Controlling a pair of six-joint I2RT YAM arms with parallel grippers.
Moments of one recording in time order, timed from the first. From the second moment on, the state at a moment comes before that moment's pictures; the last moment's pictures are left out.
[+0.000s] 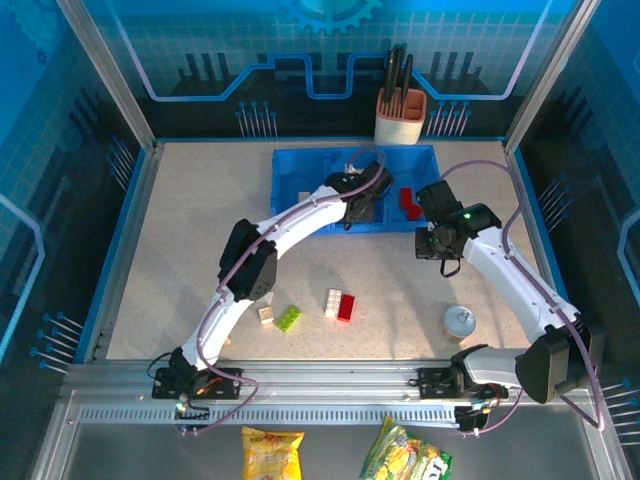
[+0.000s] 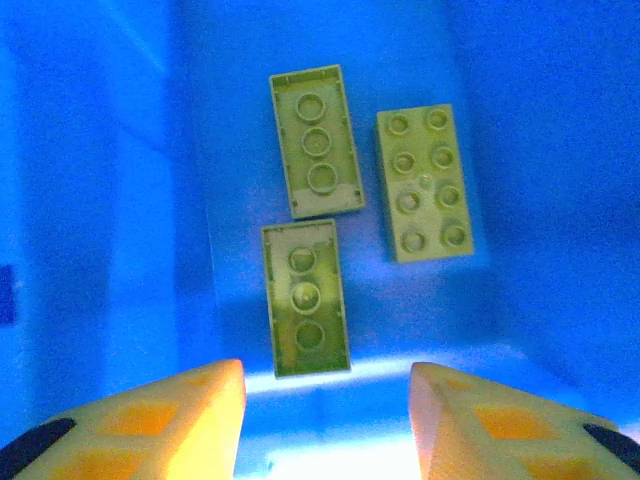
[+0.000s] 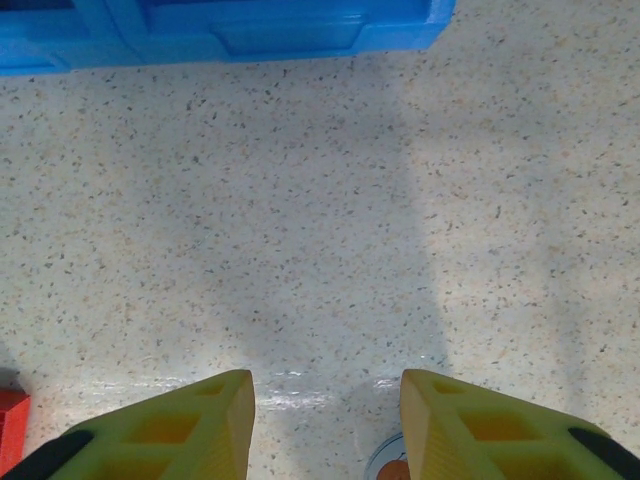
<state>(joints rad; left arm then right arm) -0.74 2.34 2.18 -0.96 -0.33 -0.66 0.35 1.28 1.16 -1.11 0.21 0.37</state>
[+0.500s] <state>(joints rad) -0.67 1.98 1.71 -0.83 -0.17 -0.67 0.58 1.41 1.16 -1.11 0.20 0.51</state>
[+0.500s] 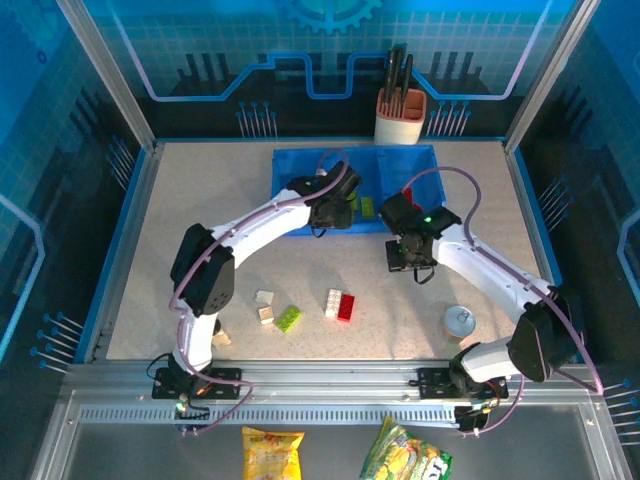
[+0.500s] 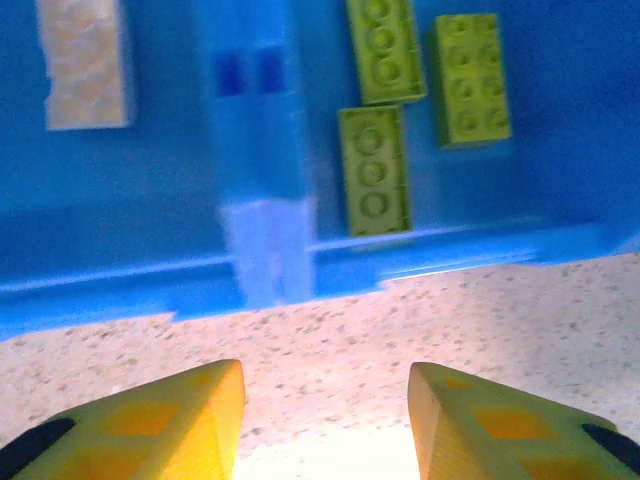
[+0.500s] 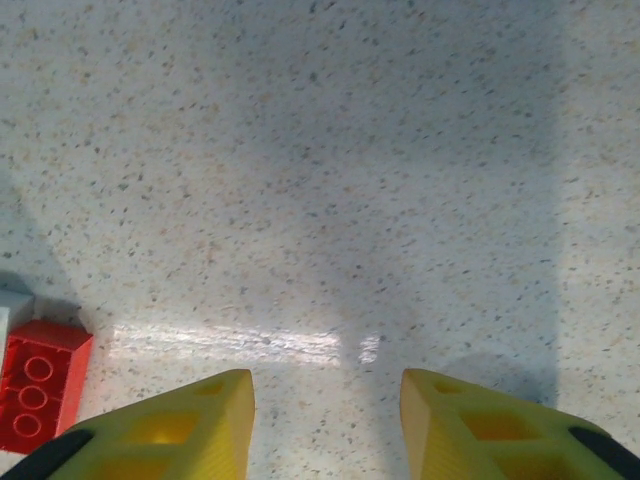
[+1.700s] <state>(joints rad) -0.48 1.63 1.22 -0.68 -0.11 -0.69 0.96 1.75 1.17 -0.93 0.04 0.84</state>
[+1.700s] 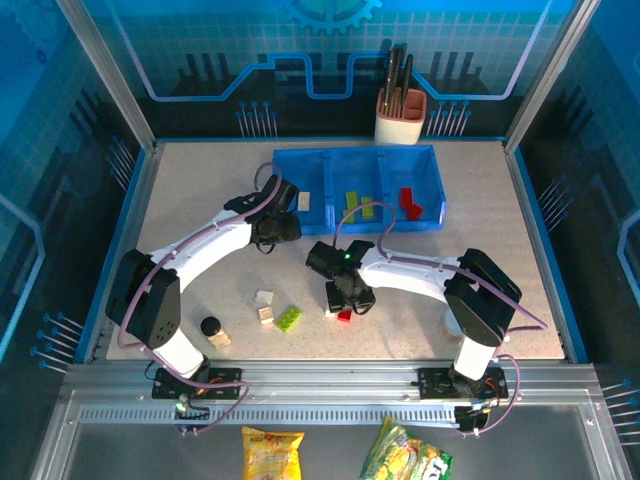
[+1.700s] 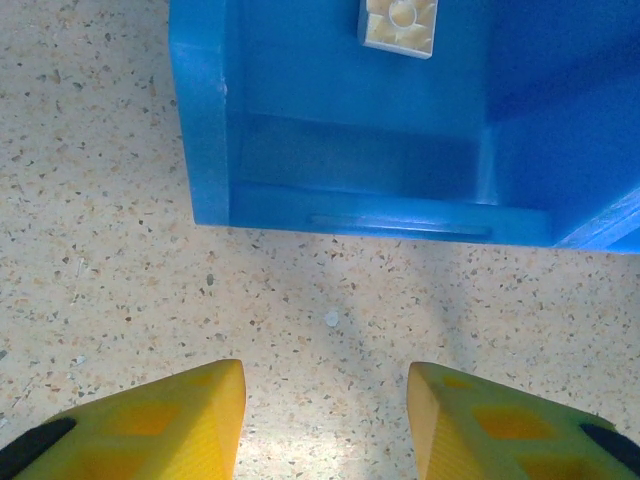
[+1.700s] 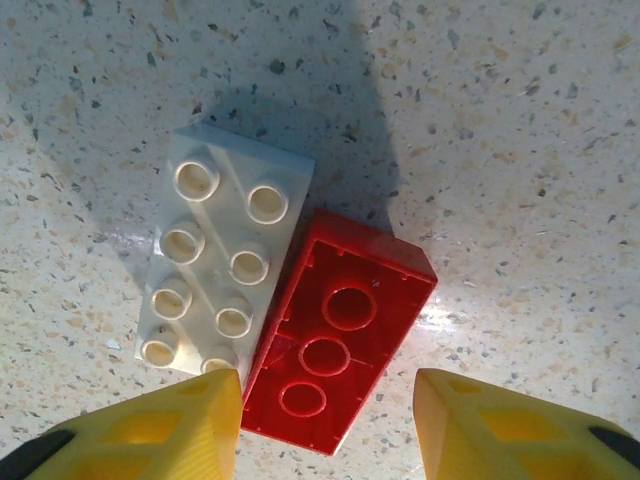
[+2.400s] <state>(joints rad) -0.47 1.63 1.21 -0.65 -0.10 -0.69 0.96 1.77 1.17 -0.92 0.03 0.88</state>
